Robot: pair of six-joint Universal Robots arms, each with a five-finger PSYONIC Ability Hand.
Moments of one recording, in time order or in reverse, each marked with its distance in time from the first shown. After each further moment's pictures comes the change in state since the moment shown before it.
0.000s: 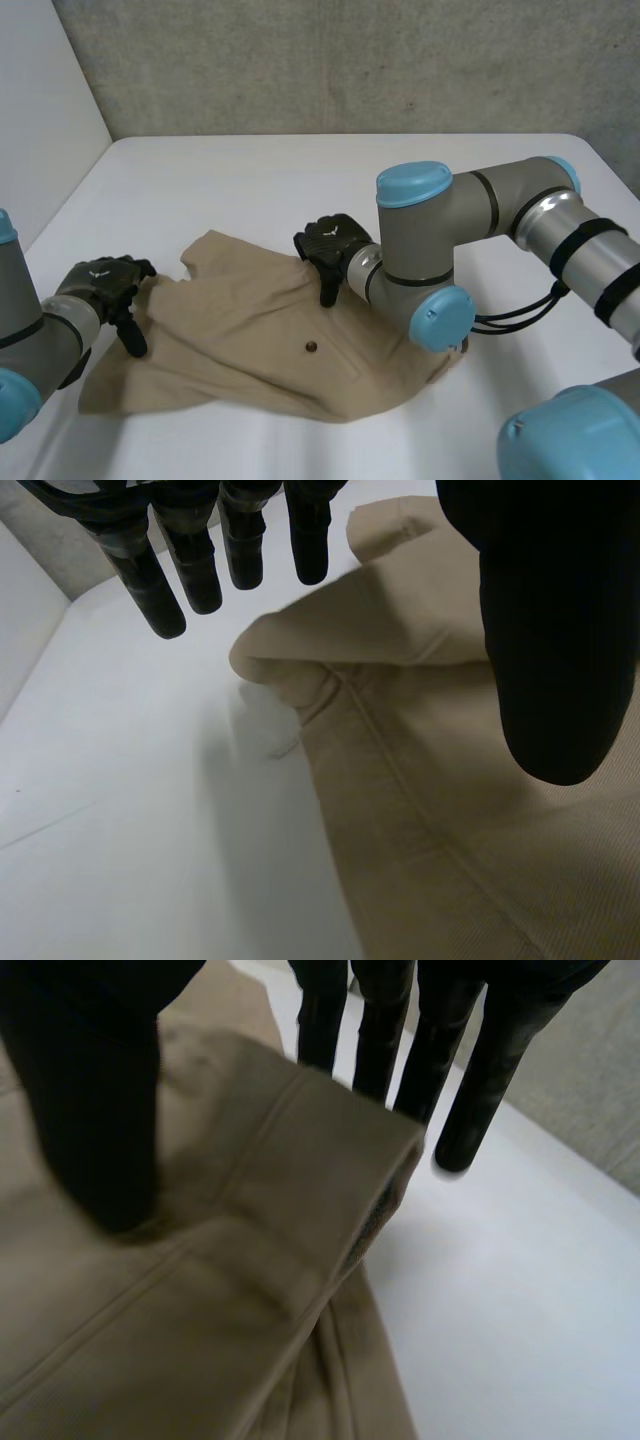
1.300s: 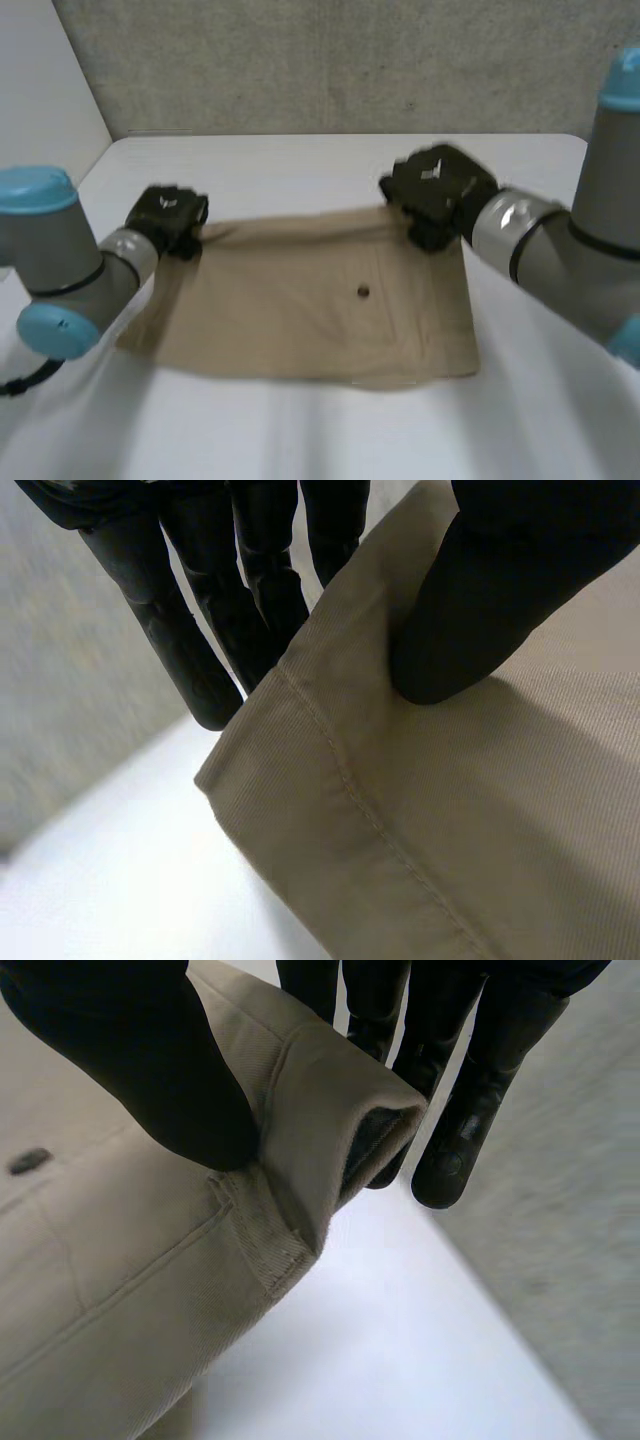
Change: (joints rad) left arm -0.104 -0.258 0.390 0.175 0.203 0.133; right arm -0.198 -0.713 0.655 -0.073 -0.071 -0.217; left_hand 0.901 0.977 0.958 0.973 0.905; right_hand 0.549 0.688 0.680 0.700 0.679
